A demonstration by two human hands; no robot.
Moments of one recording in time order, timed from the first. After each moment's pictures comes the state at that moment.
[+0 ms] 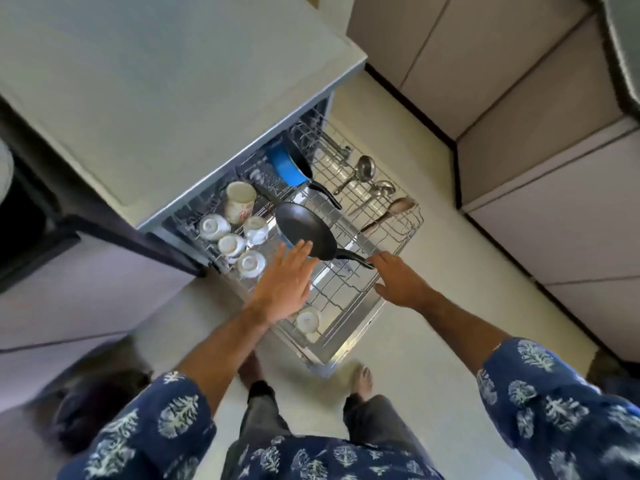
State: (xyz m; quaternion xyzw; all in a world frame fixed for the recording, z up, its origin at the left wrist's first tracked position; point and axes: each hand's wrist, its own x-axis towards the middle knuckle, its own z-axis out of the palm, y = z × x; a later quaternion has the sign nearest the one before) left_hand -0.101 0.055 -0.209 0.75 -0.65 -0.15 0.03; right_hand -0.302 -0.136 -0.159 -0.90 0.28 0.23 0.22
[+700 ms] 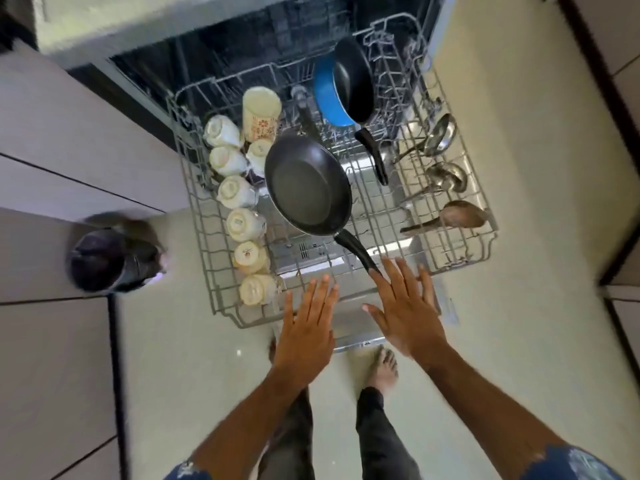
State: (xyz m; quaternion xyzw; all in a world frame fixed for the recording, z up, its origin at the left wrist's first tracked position) left_hand -0.354 -0.039 -0.361 0.94 -0.28 -0.17 -0.01; right_hand -0.377 -0.258 -0.359 -0.99 -0.03 0.11 0.05
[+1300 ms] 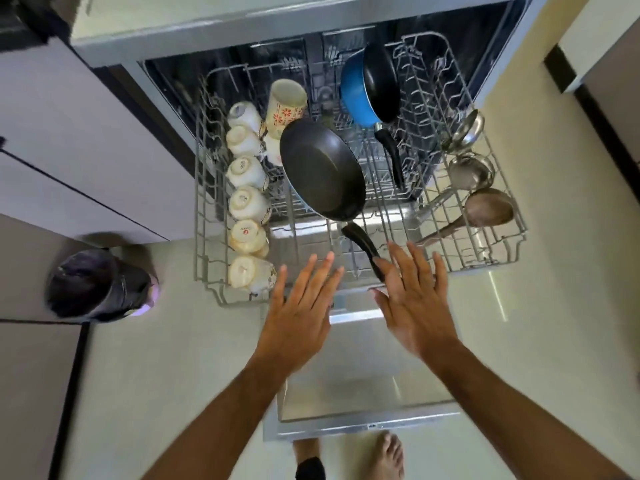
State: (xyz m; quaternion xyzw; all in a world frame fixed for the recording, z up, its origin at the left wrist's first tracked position) left_hand -0.231 -0.033 -0.392 0.95 -0.30 0.05 -0.01; right_hand -0.254 -0.257 -0.376 -1.00 -0.04 -0.05 0.04
